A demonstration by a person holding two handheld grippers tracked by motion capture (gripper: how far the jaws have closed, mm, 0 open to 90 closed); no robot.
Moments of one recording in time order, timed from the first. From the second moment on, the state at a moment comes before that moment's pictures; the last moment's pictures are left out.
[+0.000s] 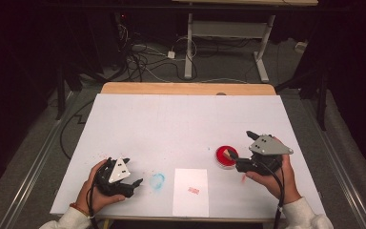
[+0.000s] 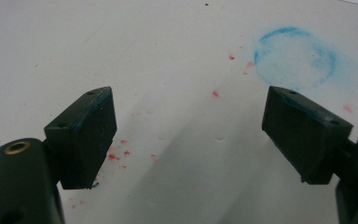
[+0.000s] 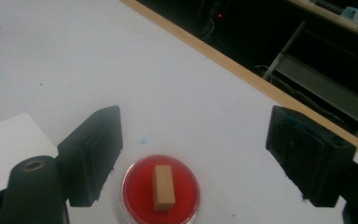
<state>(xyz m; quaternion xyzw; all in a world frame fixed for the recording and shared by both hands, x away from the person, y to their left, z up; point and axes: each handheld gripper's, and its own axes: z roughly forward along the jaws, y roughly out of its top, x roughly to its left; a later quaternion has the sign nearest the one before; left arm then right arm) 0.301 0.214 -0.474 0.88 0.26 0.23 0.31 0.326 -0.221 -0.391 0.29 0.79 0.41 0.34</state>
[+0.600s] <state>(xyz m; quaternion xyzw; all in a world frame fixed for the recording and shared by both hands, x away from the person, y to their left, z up) 0.301 0.213 -0.474 0.89 0.26 0.22 0.31 0.303 -0.235 -0.397 0.29 0.78 0.42 0.36</state>
